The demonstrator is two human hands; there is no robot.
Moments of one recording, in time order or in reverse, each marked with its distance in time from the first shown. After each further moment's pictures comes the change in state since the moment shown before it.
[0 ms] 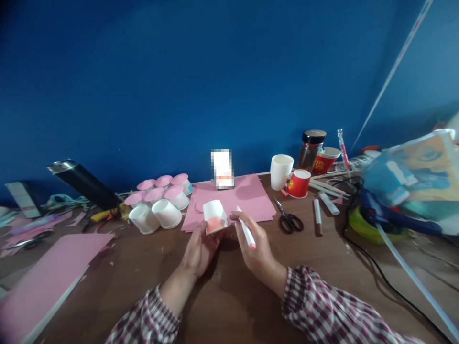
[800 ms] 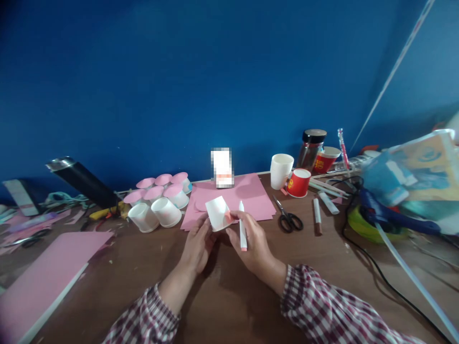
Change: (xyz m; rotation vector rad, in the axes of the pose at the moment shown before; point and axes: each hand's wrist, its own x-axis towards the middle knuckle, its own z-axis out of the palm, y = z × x) left_hand 0.003 -0.001 -0.005 0.161 0.127 0.087; right_hand 0.003 0.000 -0.003 -0.276 -0.125 -0.118
